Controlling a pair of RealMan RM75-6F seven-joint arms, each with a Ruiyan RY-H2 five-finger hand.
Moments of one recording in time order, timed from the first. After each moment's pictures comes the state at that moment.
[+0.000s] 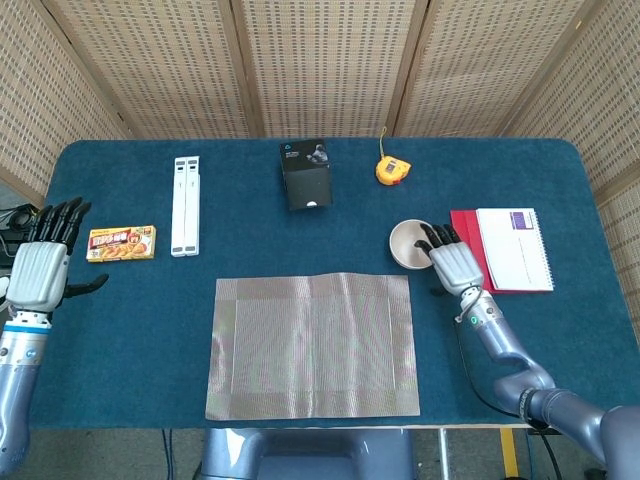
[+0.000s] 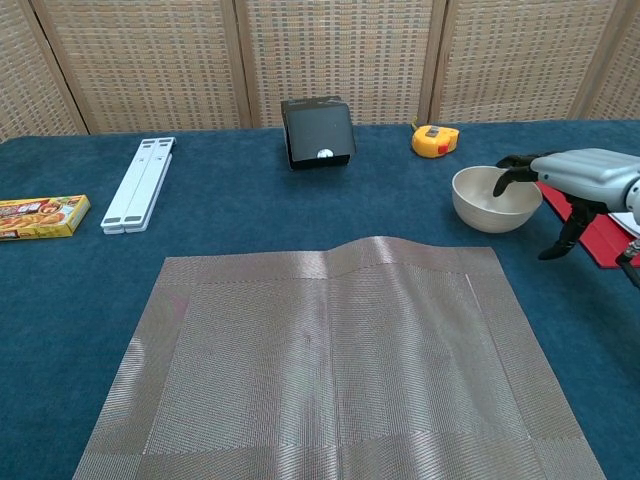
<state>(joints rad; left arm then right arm) -0.40 -1.22 -0.13 -1.47 1.31 1.38 -0.01 0.68 -1.62 0.18 -0.94 -1.37 0.84 -0.01</state>
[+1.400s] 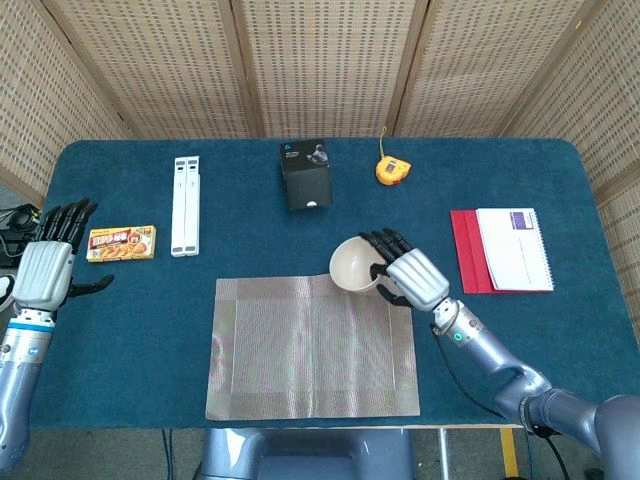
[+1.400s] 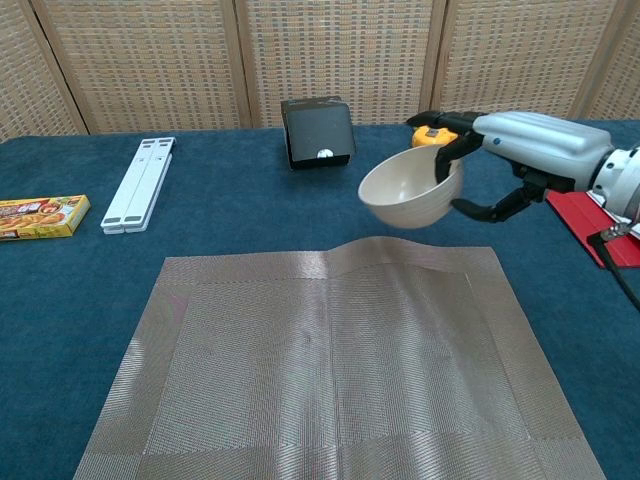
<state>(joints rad) -0.39 -1.22 -0.17 -1.47 1.34 1.31 -0.05 0.74 -1.56 0.04 -1.09 -1.69 1.18 0.33</state>
